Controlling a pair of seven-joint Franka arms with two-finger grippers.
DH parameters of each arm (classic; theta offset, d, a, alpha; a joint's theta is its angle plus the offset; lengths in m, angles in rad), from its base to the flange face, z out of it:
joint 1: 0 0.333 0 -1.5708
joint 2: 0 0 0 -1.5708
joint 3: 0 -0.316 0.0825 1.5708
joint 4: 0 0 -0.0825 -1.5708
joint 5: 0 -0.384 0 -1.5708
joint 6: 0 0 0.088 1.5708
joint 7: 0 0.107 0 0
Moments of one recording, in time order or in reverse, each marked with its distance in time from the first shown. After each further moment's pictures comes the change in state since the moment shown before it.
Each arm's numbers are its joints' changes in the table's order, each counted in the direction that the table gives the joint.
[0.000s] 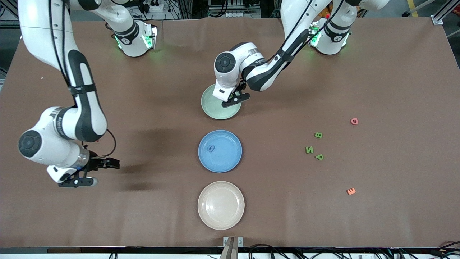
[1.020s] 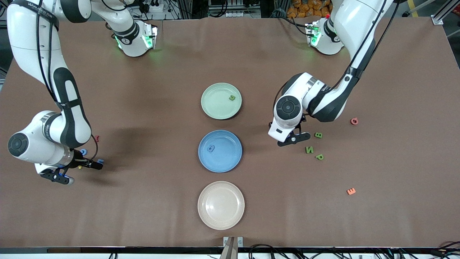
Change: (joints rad) left arm 0.384 -0.089 -0.038 -0.018 -0.170 -0.247 0.441; right arm -0.157 0.082 -0.018 0.090 -0.003 0.138 0.183
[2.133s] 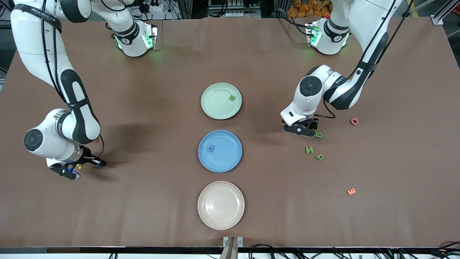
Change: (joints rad) left arm 0.159 -0.149 0.010 0.451 -0.202 0.551 0.417; right arm -0.016 -0.002 -0.035 0.103 0.000 0.121 0.087
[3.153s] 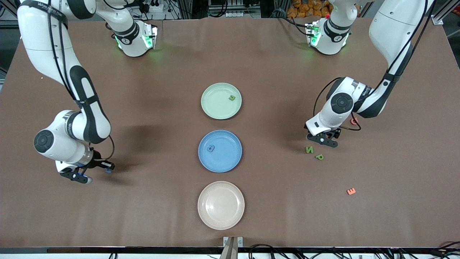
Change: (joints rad) left arm 0.195 0.067 0.002 -0.005 0.010 0.018 0.251; right arm 0.066 -0.018 -0.035 -0.033 0.002 0.005 -0.004
